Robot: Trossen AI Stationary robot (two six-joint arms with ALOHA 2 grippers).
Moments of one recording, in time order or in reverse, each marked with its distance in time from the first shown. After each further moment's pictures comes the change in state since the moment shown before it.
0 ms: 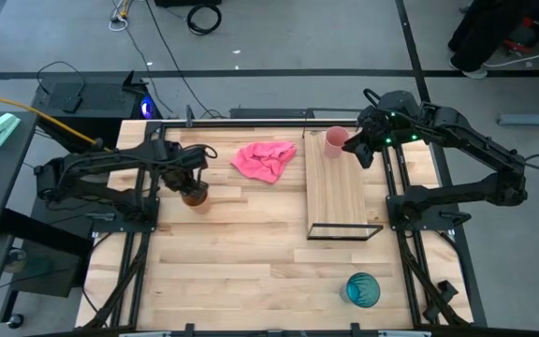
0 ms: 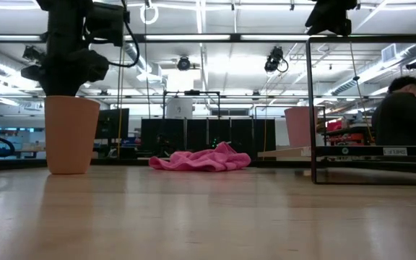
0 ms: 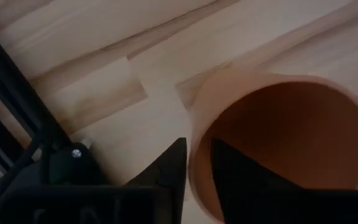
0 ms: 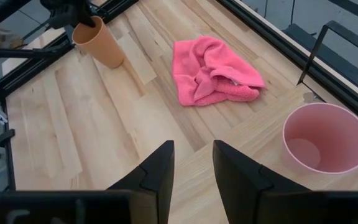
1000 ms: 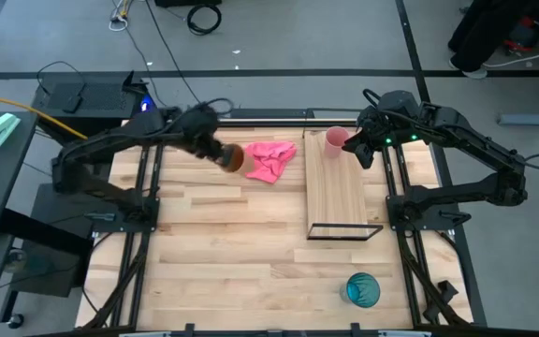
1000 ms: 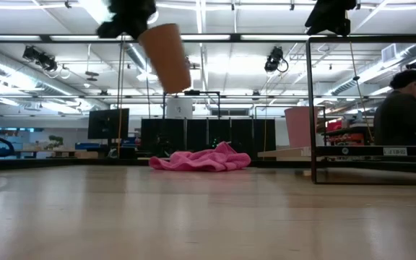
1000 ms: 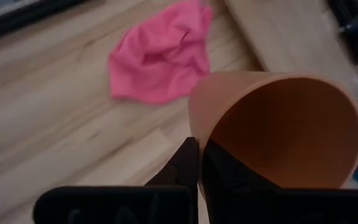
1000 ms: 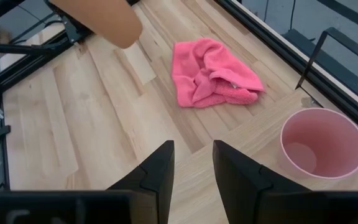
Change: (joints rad) left arm 0.000 0.177 0.602 0.081 -0.068 0.123; right arm 0.000 0.000 0.000 0.004 0.004 -0.031
